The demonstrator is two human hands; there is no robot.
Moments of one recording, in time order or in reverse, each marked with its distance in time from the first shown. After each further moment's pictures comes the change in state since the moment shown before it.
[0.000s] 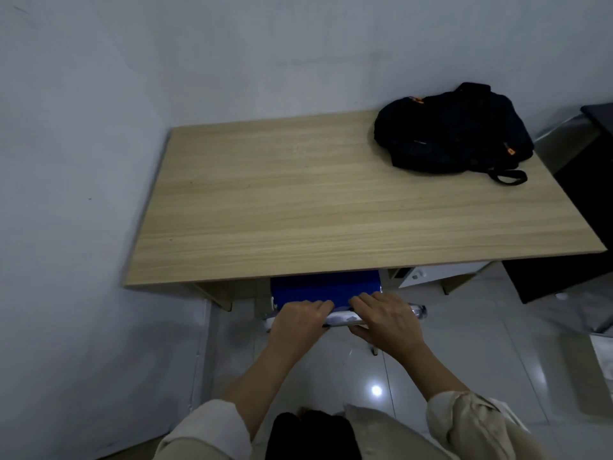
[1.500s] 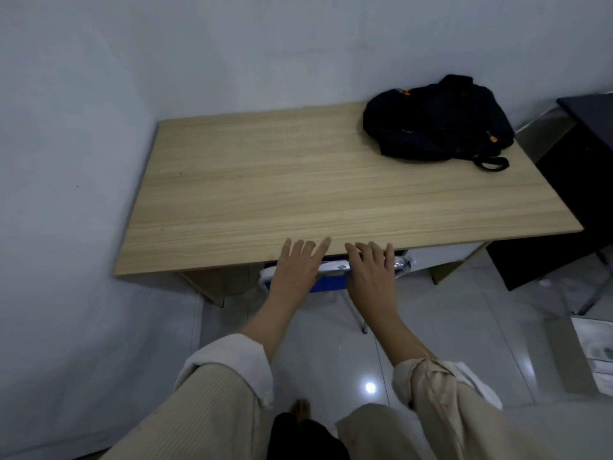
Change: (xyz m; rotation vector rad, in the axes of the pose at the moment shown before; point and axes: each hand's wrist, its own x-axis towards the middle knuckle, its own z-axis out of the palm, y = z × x) left_hand 0.043 -0.019 0.013 -0.038 -0.144 -0.141; right_hand 0.032 -0.023 0.002 -0.024 -0.124 0.486
